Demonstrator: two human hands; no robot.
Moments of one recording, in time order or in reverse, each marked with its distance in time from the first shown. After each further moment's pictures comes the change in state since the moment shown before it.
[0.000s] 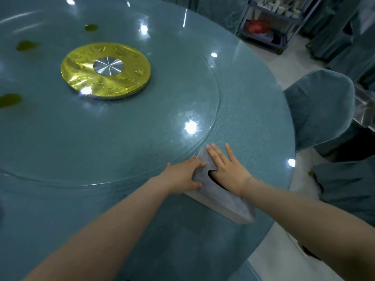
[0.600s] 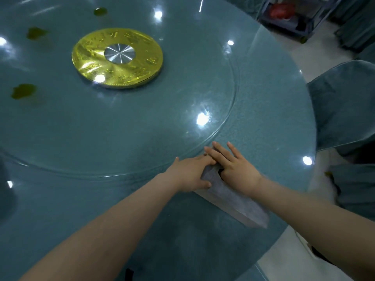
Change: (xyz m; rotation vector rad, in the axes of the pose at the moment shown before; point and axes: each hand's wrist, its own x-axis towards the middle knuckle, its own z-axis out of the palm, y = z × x) left_hand 0.000 -0.004 -0.005 0.058 -0.035 -0.030; right_hand 0.016 -0.006 0.003 0.223 0.294 -0.108
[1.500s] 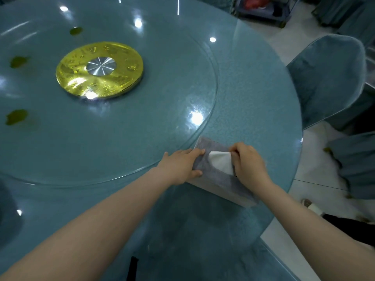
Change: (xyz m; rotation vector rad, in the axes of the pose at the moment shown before) left_hand -0.005 0.008 0.002 0.204 0.006 -0.043; right_hand -0.046 -0.019 -0.024 0.653 0.108 1.026
